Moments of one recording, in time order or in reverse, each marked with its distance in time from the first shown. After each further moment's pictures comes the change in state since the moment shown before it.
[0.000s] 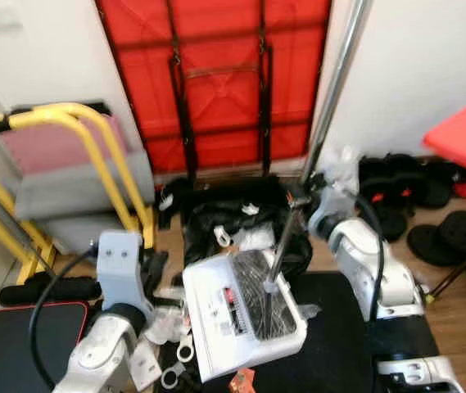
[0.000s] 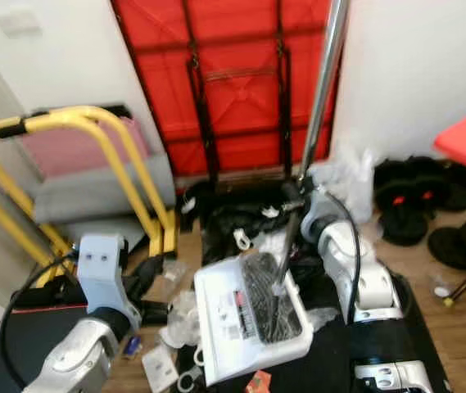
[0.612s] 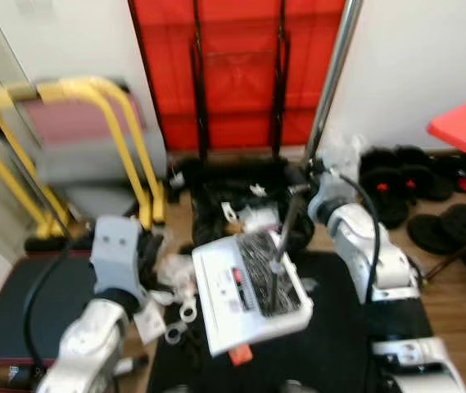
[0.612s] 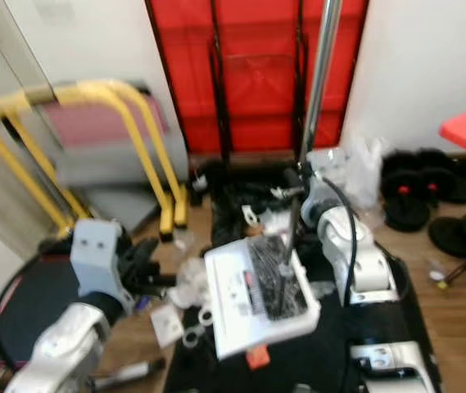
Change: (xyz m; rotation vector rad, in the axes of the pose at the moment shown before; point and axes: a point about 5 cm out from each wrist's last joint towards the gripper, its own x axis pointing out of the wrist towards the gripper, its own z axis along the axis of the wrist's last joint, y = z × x) left arm -0.005 0.007 -0.003 0.085 -0.004 0.015; right arm 0.002 -0.002 -0.003 -0.056 0.024 -0.025
